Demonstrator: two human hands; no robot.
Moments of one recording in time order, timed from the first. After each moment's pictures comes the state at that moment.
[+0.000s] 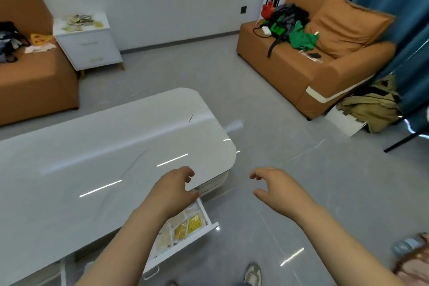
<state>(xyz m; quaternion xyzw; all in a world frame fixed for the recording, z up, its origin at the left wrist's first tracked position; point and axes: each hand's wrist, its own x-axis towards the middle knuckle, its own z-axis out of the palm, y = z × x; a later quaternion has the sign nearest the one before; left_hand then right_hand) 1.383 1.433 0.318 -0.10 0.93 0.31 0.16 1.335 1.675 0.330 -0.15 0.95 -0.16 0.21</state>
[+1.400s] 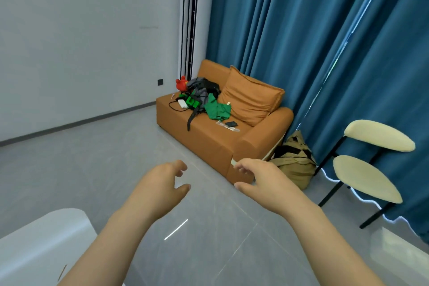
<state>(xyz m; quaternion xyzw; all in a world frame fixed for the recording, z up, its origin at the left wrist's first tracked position) 0.910 1.668 0.455 0.11 0.95 0.27 0.02 0.929 1.899 0.482 -0.08 0.98 -0.17 0.01</state>
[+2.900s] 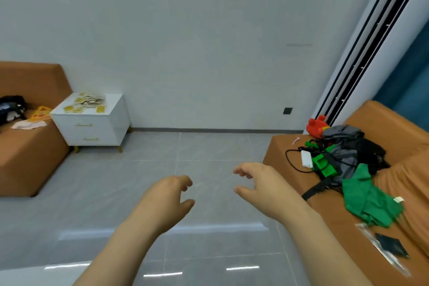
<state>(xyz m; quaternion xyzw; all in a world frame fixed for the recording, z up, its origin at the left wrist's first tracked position) 0.419 1.486 0.427 -0.22 0.95 0.21 0.01 0.284 1.663 0.452 -0.39 0.89 -0.19 0.12</state>
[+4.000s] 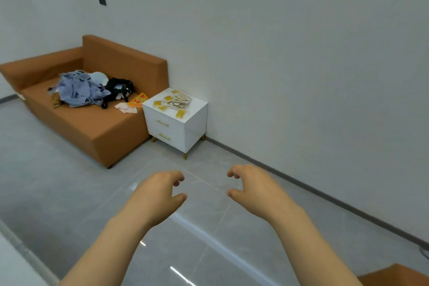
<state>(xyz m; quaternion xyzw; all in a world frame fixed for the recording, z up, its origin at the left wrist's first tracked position) 0.193 1.179 0.421 -0.51 0.83 0.22 -0.03 -0.009 1.250 0.437 -0.62 0.75 -0.09 0.19</state>
